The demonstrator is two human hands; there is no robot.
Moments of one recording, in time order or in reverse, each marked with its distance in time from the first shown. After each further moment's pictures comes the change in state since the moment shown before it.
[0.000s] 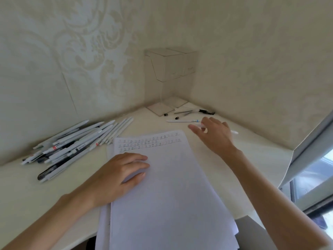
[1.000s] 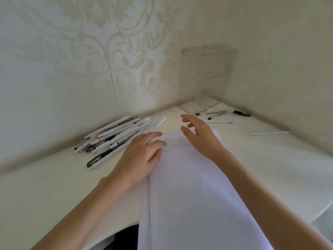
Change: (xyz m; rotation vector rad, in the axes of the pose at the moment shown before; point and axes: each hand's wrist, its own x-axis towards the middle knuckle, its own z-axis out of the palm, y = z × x) left_hand -0.001 -0.017 -0.023 0.172 0.208 -0.197; right_hand -0.004 -0.122 0.032 0.639 -0.252 -0.110
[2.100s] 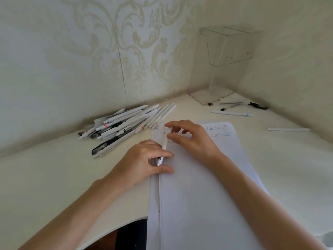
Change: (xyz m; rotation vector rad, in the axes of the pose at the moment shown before) left_hand -0.028 -0.012 0.008 -0.484 -0.010 -0.028; right_hand -0.015 -0.023 0.035 0.265 -0.178 -0.099
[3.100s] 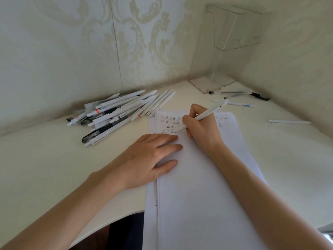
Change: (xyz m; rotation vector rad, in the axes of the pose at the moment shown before) left_hand -0.003 0.013 0.006 0.384 -0.339 0.024; right_hand 0.007 0.008 0.000 0.072 0.301 0.245
